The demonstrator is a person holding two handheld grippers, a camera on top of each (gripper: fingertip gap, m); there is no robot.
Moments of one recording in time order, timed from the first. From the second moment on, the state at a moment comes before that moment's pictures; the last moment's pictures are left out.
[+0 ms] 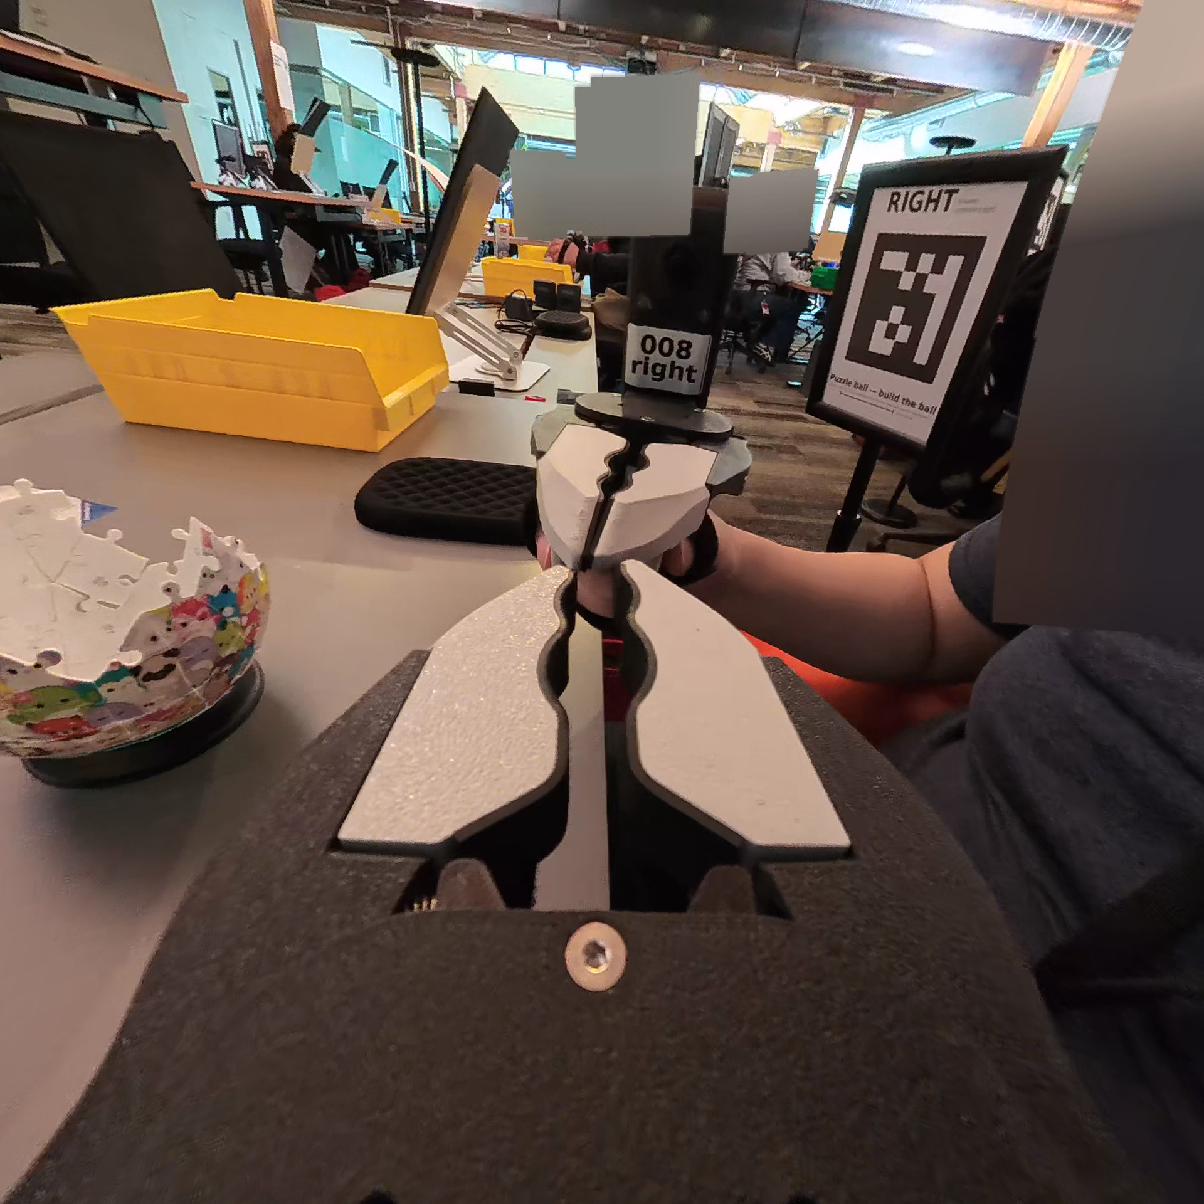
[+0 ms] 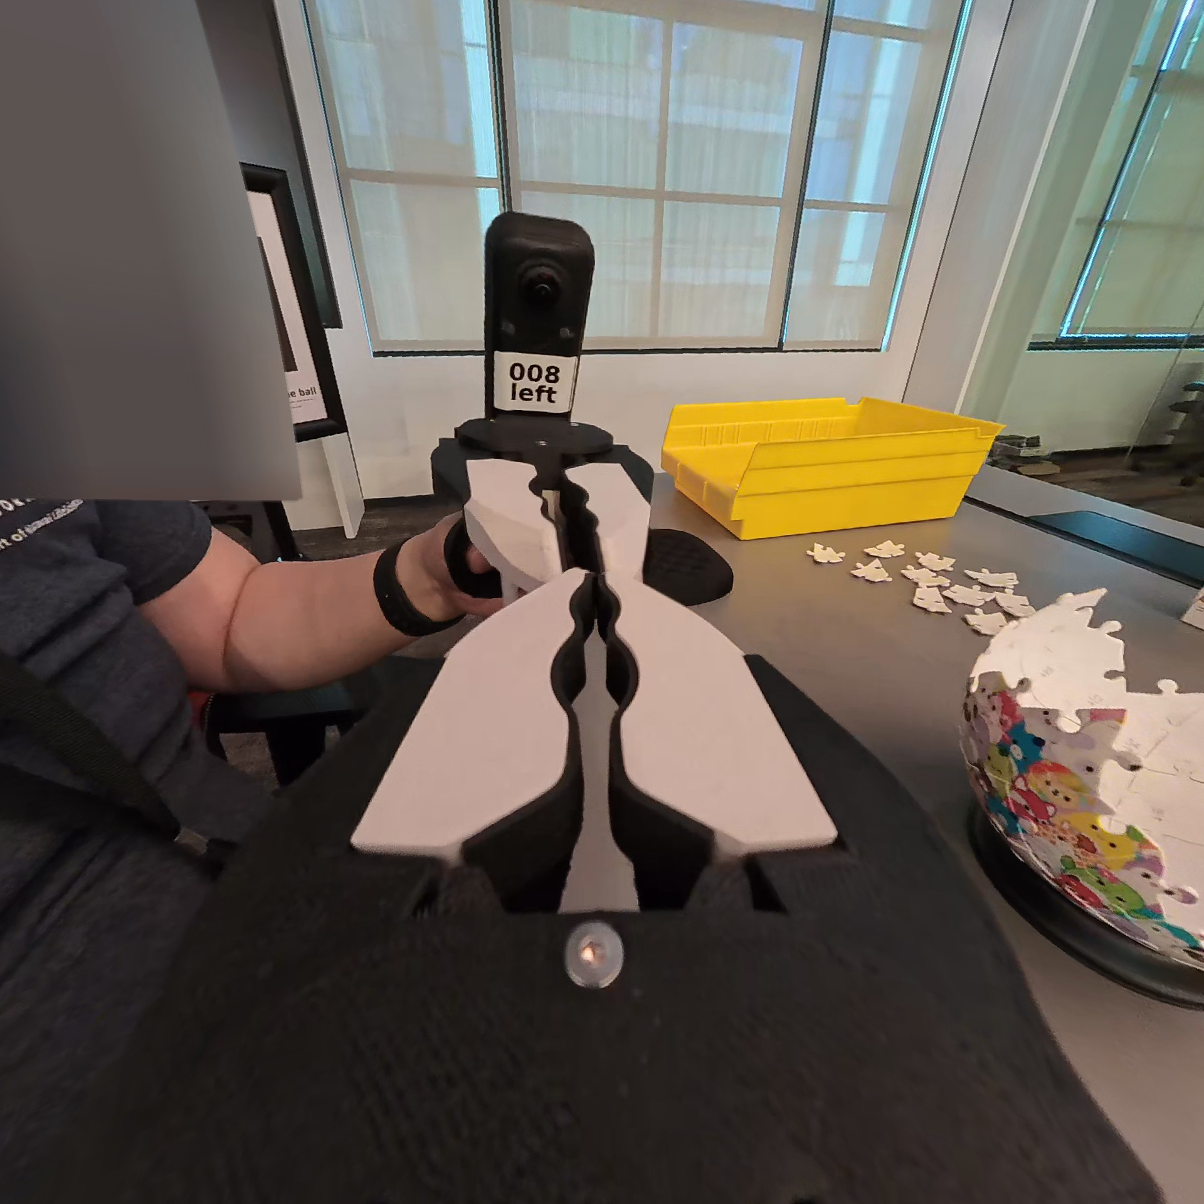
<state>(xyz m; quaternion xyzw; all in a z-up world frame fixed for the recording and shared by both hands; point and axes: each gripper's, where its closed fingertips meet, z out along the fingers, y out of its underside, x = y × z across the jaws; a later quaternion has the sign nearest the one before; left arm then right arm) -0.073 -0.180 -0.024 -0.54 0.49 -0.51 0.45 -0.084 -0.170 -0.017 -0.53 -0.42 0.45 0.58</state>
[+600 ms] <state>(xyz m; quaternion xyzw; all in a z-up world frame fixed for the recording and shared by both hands) -0.066 -0.188 -0.040 -0.55 0.50 -0.55 0.40 -0.079 -0.175 -0.032 -0.54 -0.42 0.47 0.55</state>
